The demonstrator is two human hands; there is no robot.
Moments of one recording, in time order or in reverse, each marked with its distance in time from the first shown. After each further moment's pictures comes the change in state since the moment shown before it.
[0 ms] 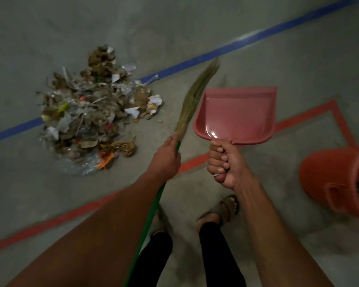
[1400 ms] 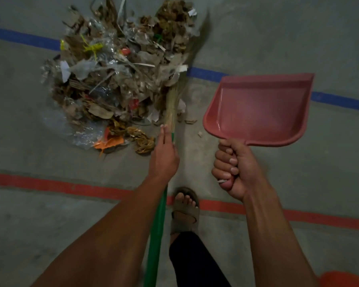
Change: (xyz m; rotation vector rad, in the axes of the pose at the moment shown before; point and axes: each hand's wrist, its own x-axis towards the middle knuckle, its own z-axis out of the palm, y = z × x) left_hand 0.164 -0.223 0.061 -0.345 0.483 -0.448; right_hand 0.268 0.038 0.093 -0.439 0.042 0.183
